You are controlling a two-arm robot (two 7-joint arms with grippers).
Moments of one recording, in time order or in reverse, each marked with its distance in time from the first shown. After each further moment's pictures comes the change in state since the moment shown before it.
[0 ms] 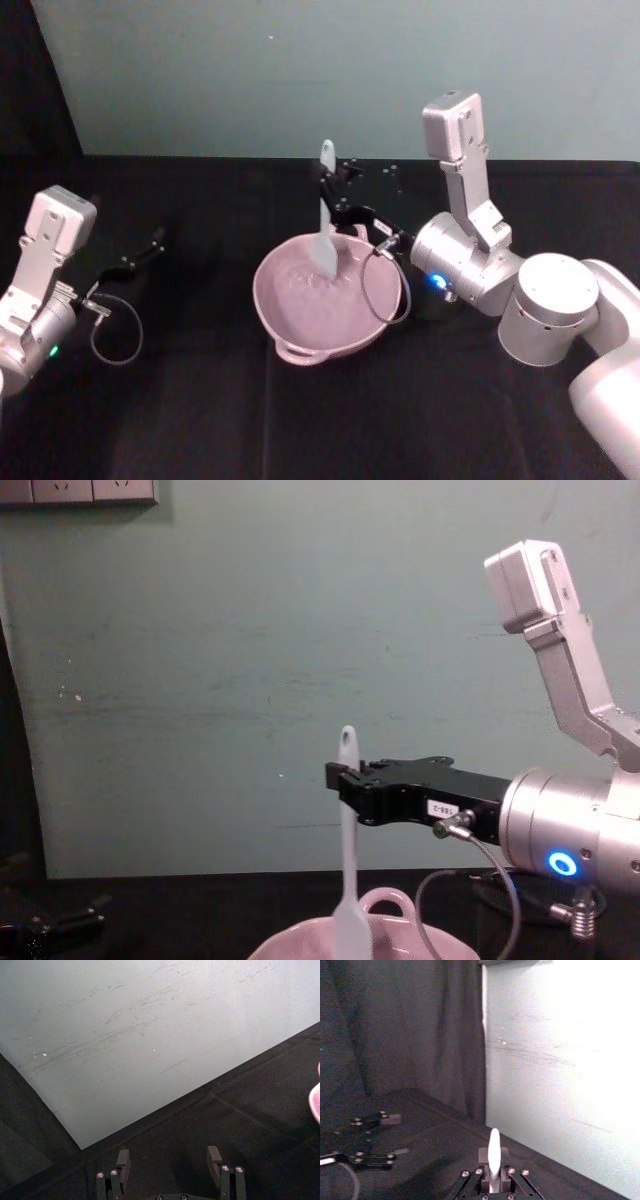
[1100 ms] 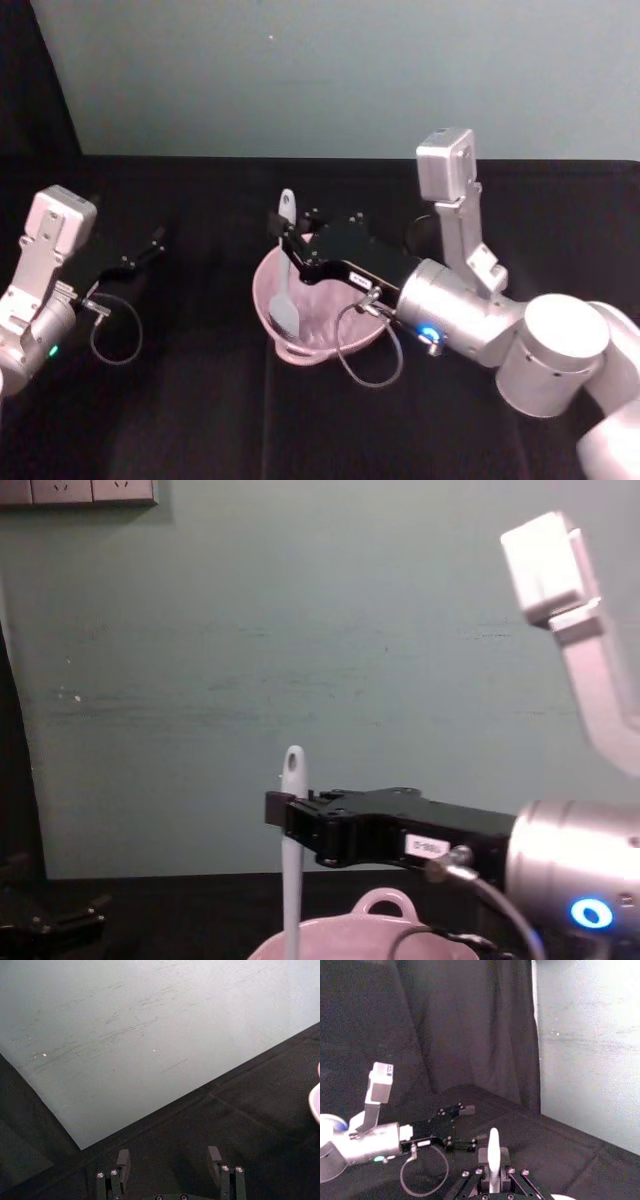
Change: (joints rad) left arm 0.000 0.000 0.000 0.000 0.000 0.000 0.000; right arm -0.154 0.045 0.023 -0.222 0.079 0.112 0.125
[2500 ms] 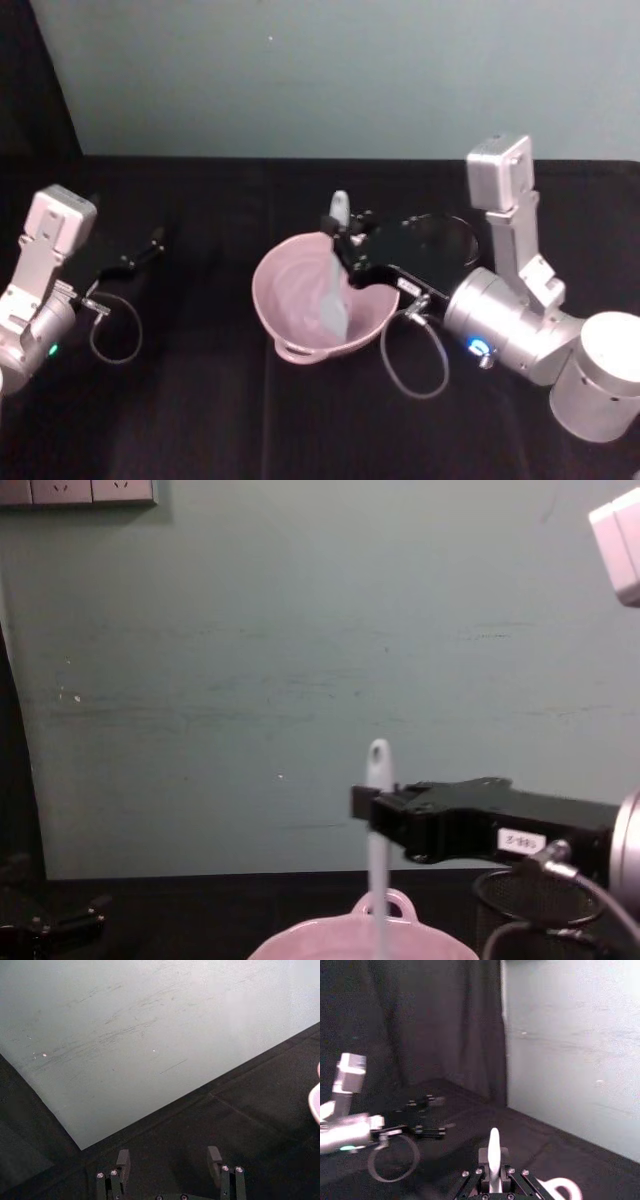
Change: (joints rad) left arm 0.000 0.000 0.000 0.000 0.000 0.000 0.000; right arm -0.116 0.028 0.115 -0.130 -0.097 0.051 -0.053
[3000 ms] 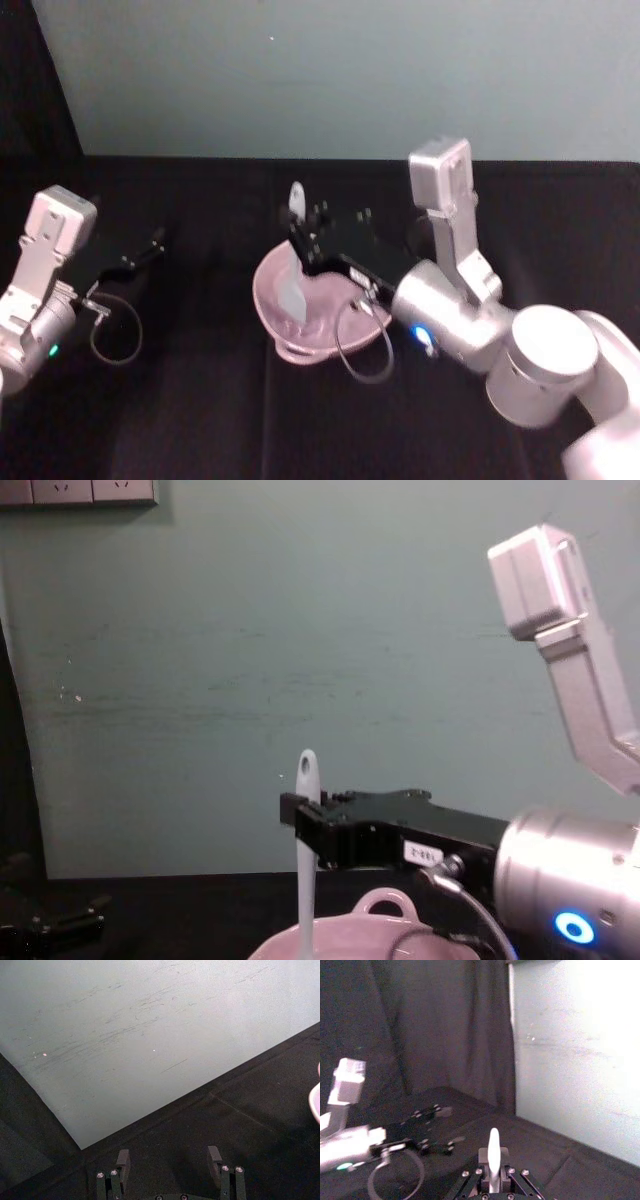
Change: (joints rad) left arm 0.000 0.000 0.000 0.000 0.000 0.000 0.000; right arm 0.077 -0.108 -0.075 0.145 -0.044 -0.088 -0.031
